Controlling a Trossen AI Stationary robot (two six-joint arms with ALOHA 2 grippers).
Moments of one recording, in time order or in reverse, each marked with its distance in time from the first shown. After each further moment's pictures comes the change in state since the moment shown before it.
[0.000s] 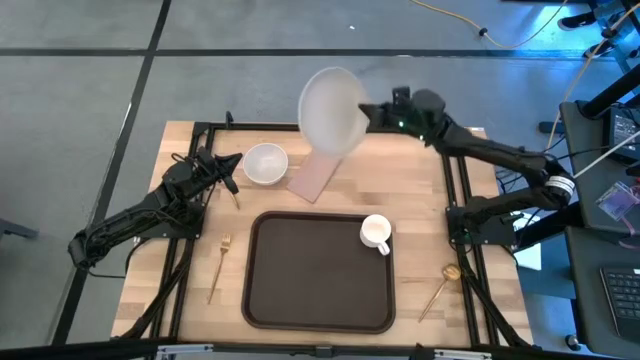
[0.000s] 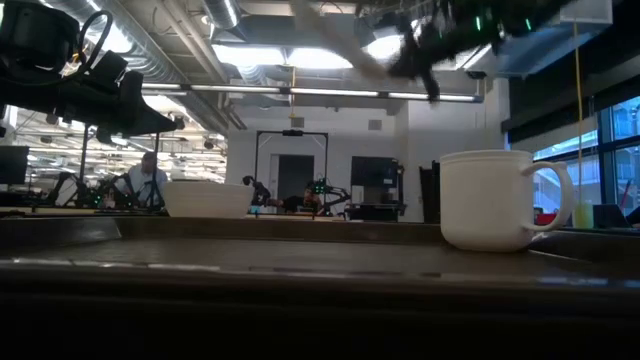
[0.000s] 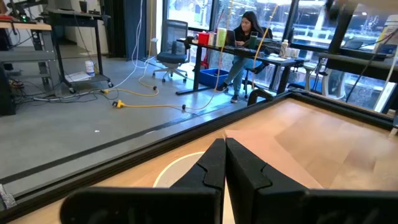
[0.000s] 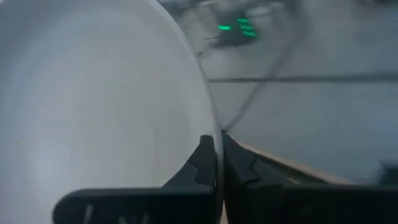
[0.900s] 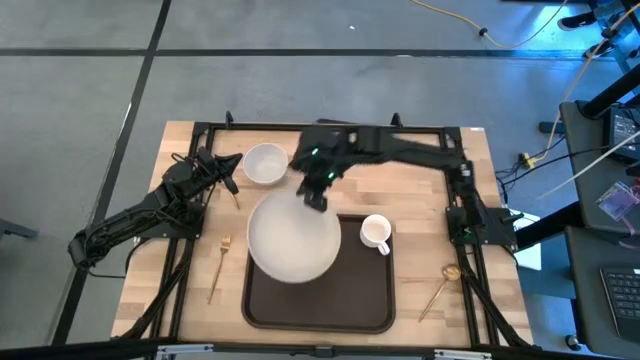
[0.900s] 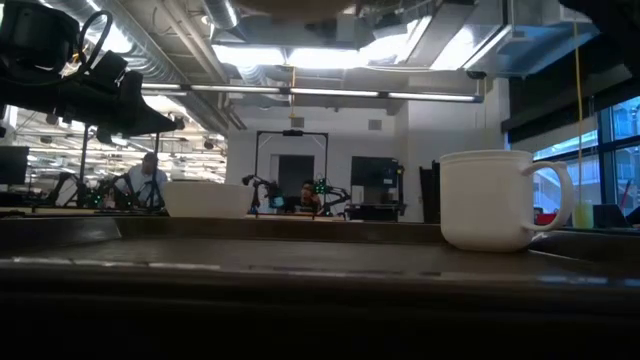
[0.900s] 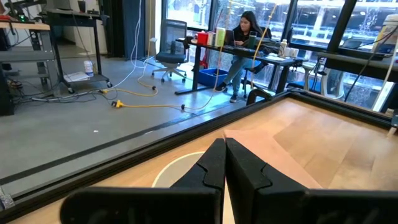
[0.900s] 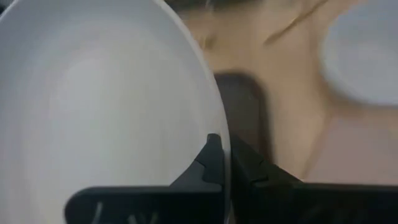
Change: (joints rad) left arm 0.000 0.000 0.000 0.000 0.005 0.001; right arm 0.491 0.803 1.249 -1.209 -0.237 -0.439
